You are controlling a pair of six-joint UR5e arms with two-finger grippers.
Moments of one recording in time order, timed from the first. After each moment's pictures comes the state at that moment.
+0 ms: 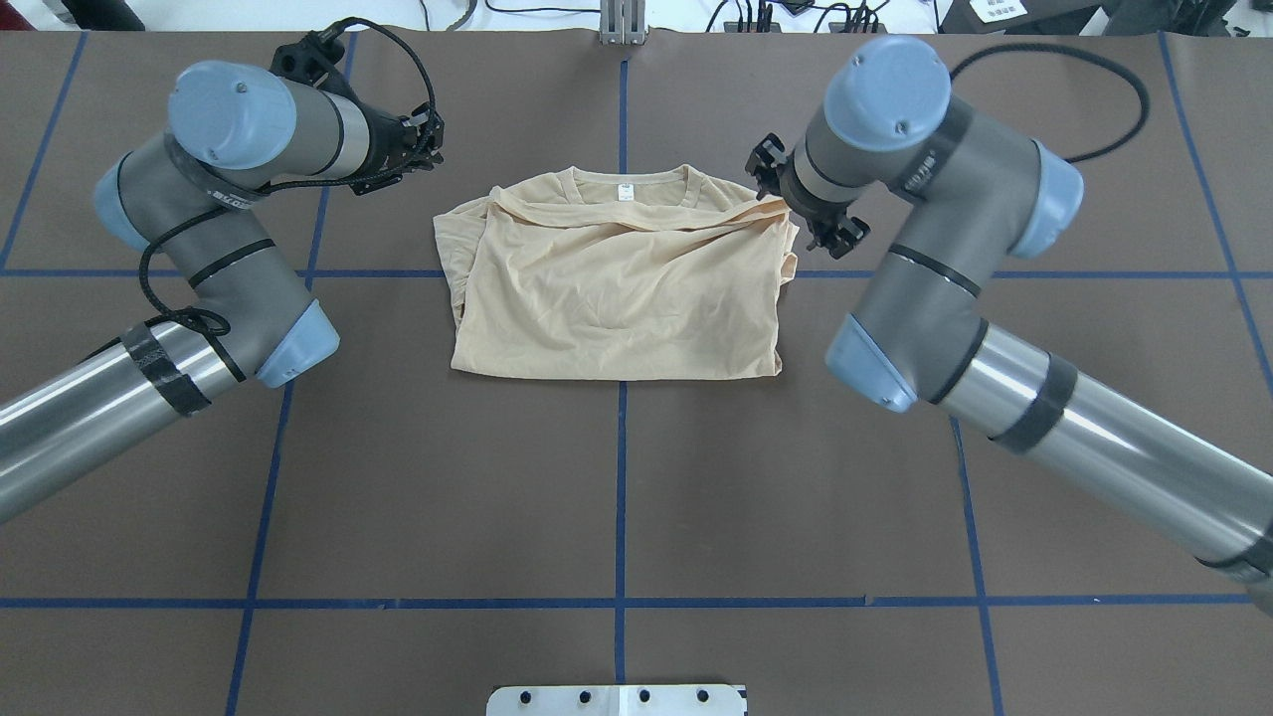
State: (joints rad) left arm -0.82 -2.17 -1.38 -2.31 -1.76 -1.66; right arm 0.72 -1.01 1.64 -1.39 1.82 1.89
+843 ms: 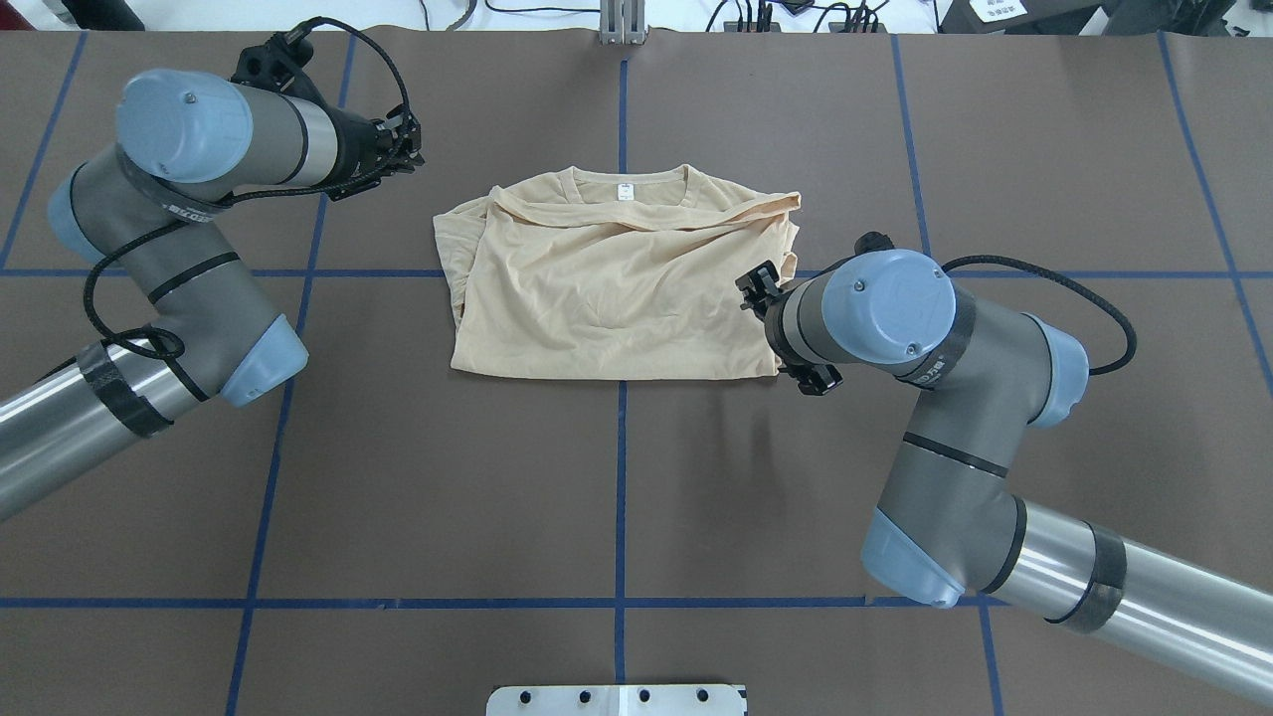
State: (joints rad) left arm -0.82 -2.11 -1.46 -2.29 -1.75 -1.67; right arm 0.53 -1.12 1.76 -1.31 1.65 2.23
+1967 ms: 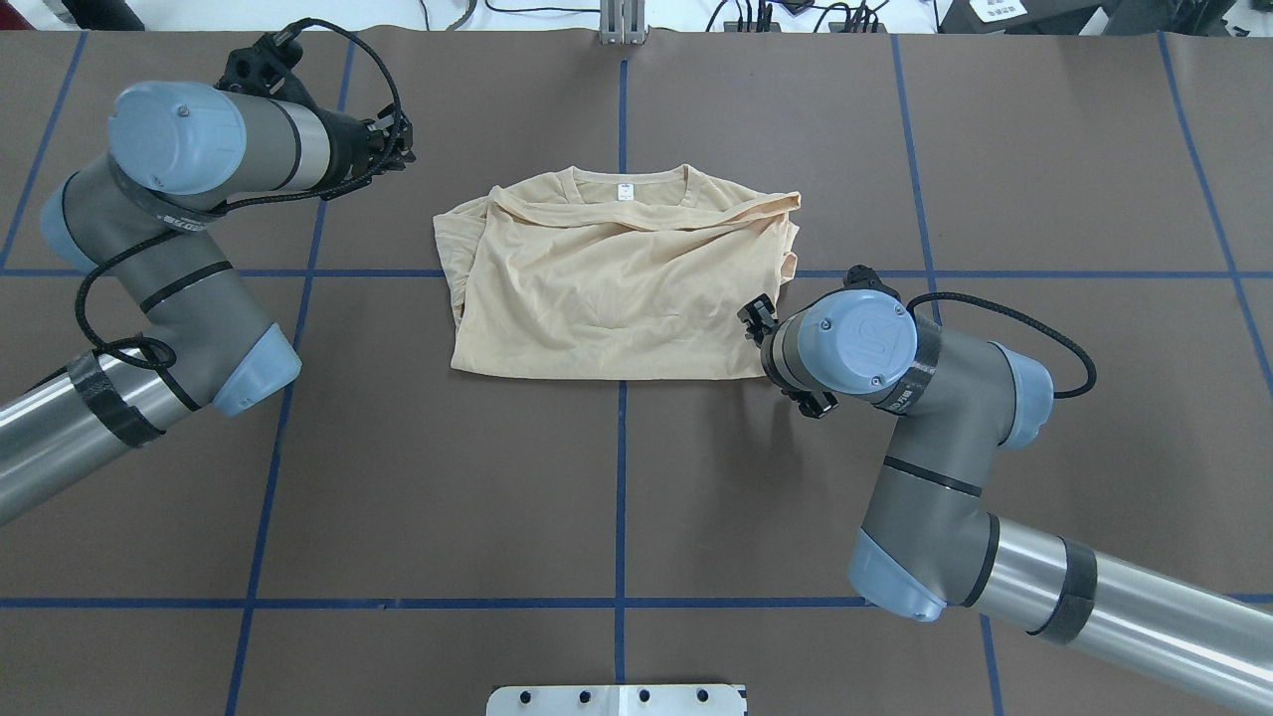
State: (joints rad) left arm -0.81 -2.09 -1.48 -2.29 -1.70 -1.66; right arm 0.50 -1.10 1.66 -1.31 1.61 2.23
